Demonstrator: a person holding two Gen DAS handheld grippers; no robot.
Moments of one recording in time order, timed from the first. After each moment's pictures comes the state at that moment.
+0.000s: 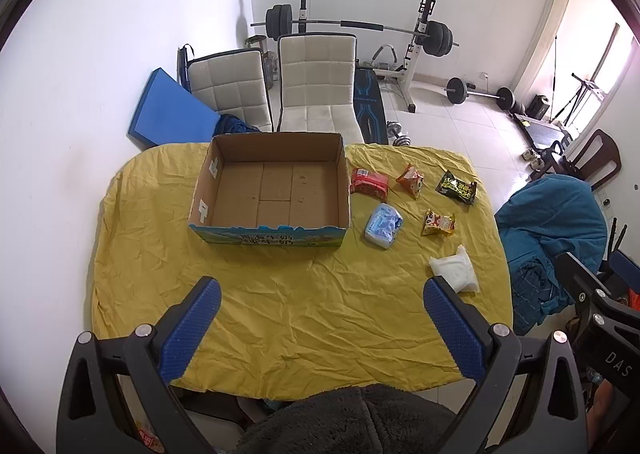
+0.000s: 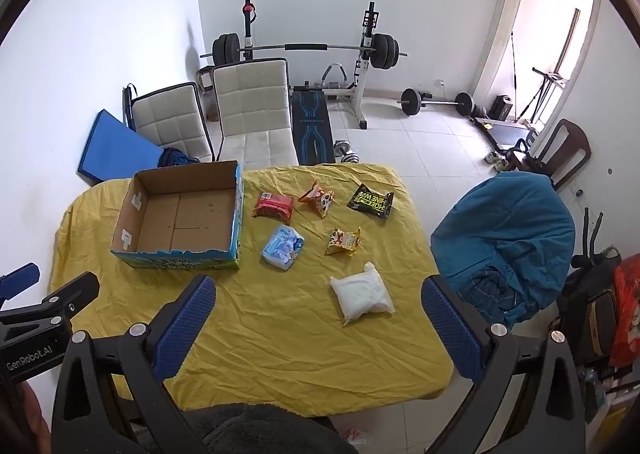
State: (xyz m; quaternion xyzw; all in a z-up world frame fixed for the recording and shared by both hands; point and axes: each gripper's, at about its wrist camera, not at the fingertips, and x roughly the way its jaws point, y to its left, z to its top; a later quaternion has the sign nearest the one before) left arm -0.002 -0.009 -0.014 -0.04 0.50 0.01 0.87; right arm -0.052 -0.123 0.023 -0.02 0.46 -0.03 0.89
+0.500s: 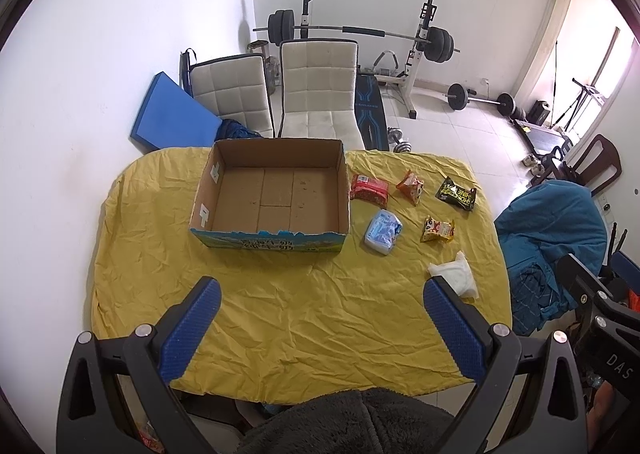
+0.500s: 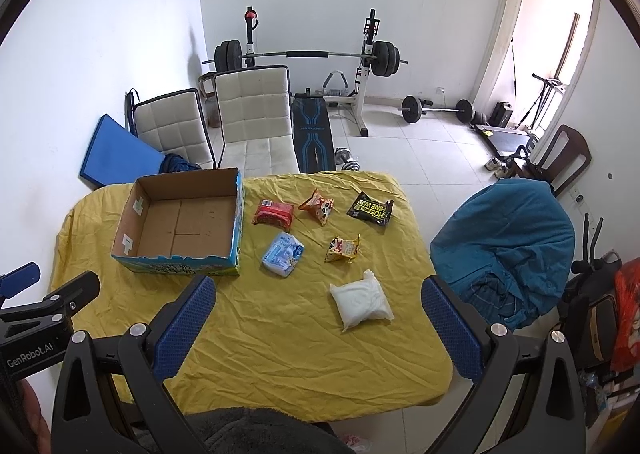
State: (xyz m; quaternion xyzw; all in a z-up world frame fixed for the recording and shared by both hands) left arm 0.002 -0.010 -0.007 -0.04 0.49 0.02 0.87; right arm -0.052 -0.120 0.033 -0.02 0.45 -0.03 0.89
